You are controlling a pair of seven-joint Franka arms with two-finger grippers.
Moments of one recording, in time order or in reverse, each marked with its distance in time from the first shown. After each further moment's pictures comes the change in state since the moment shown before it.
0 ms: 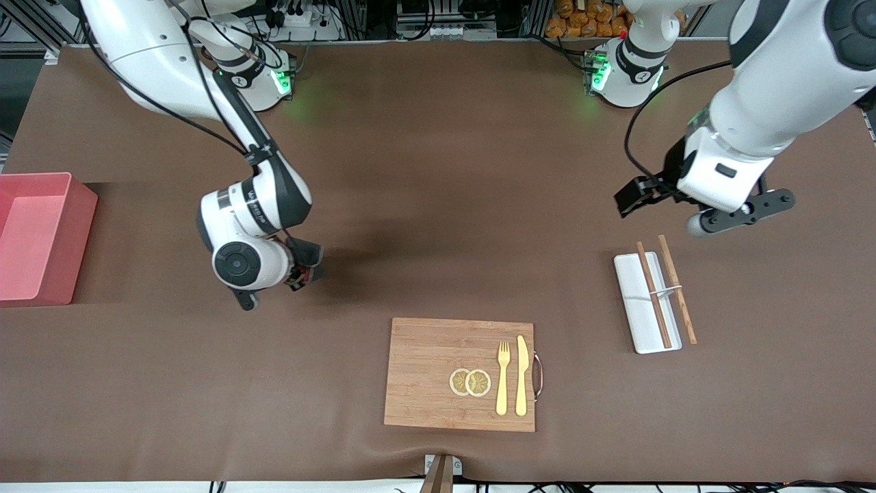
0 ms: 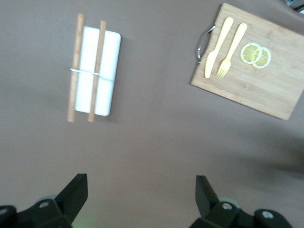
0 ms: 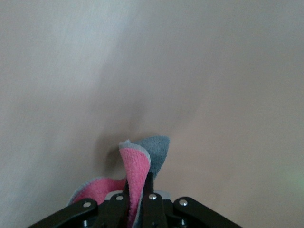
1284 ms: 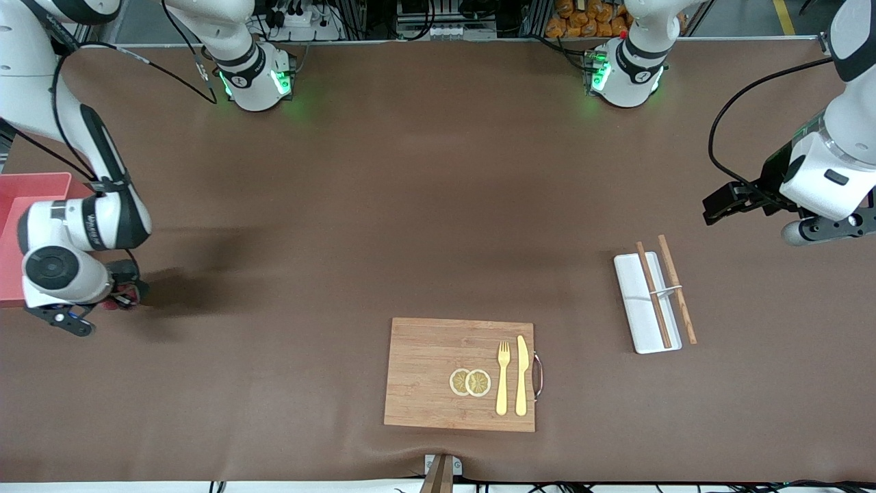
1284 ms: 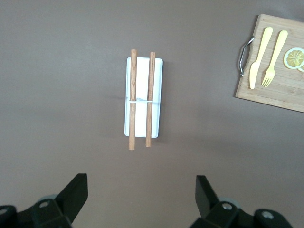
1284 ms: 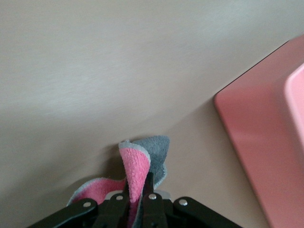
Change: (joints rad) left arm 0.159 -0.029 0.006 -0.011 0.050 -0.011 0.264; right arm -0.509 0.048 0.018 -0.043 -0.568 0.289 -0.613
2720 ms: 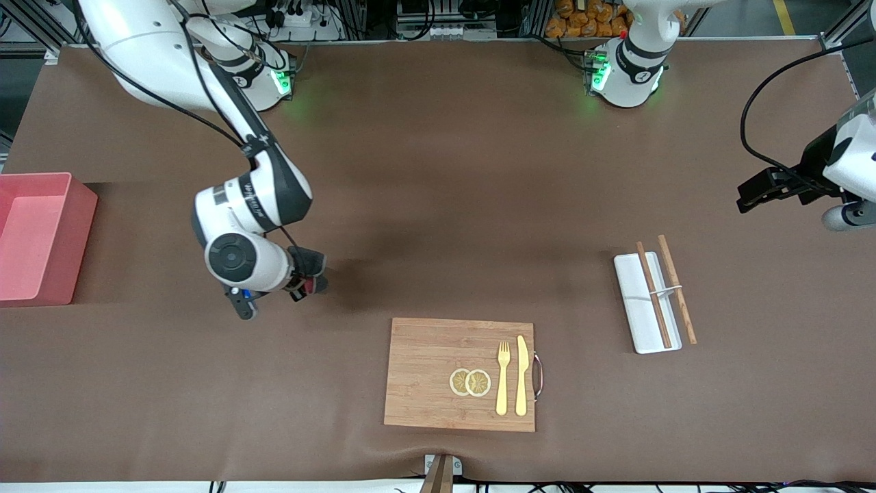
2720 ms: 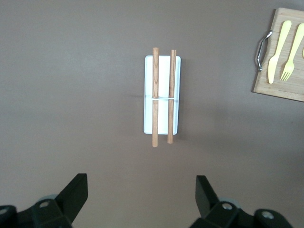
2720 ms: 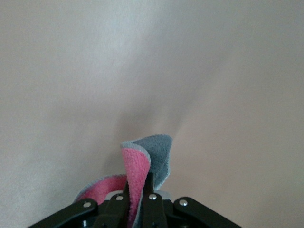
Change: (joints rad) left arm -0.290 -0.056 0.407 -0.027 -0.046 -0.019 0.140; right arm 0.514 -0.072 0.004 0.149 0.599 -0.314 0.591
